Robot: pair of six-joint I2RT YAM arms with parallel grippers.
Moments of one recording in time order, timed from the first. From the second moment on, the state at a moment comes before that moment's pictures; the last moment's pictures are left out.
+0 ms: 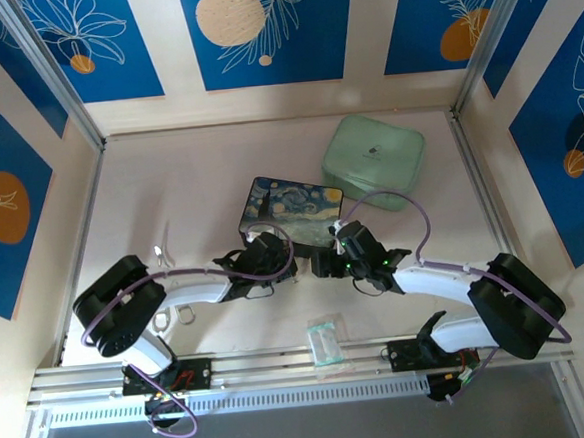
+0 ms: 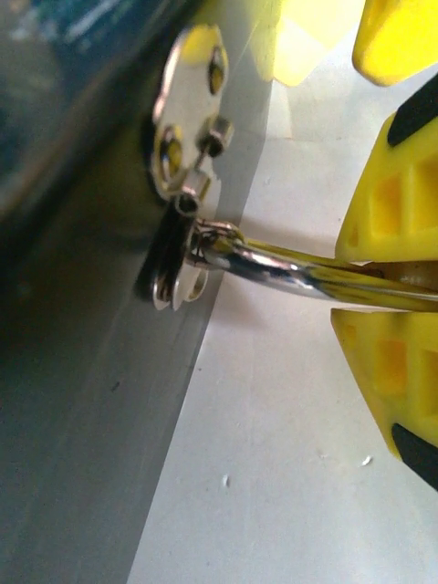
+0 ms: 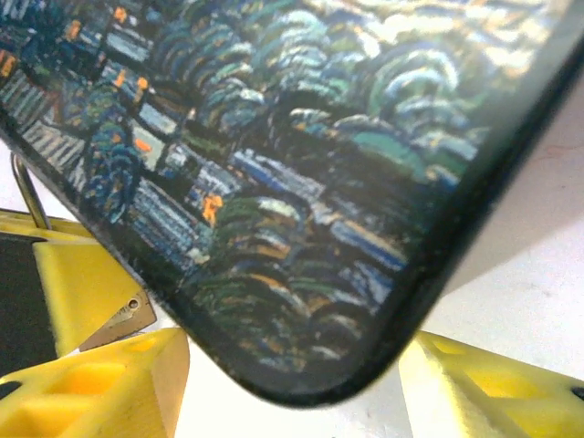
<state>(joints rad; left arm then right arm) -0.90 1.60 0.69 0.05 -0.02 -1.01 0.71 1.30 0.47 0.02 -0.08 0.60</state>
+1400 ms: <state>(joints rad) -0.95 1.67 0.91 -0.38 -0.25 -0.90 0.72 1.34 0.46 0.06 -0.06 0.65</state>
